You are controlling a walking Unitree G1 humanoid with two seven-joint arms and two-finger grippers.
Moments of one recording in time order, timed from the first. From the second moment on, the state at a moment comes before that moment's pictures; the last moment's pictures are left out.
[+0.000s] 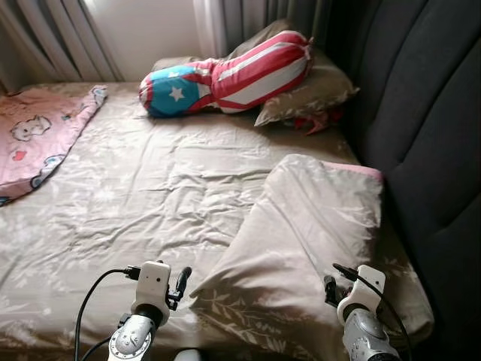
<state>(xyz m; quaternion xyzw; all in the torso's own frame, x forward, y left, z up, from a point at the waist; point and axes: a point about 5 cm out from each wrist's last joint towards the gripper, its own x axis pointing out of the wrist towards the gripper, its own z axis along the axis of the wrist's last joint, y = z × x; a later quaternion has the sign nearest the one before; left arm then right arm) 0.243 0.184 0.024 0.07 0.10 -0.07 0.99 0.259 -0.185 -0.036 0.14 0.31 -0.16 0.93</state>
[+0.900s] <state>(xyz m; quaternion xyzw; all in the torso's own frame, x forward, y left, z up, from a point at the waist) 0.255 0.186 0.031 0.09 0.11 -0.09 0.99 0.255 -0.195 -0.034 0.17 0.29 -0.17 0.93</state>
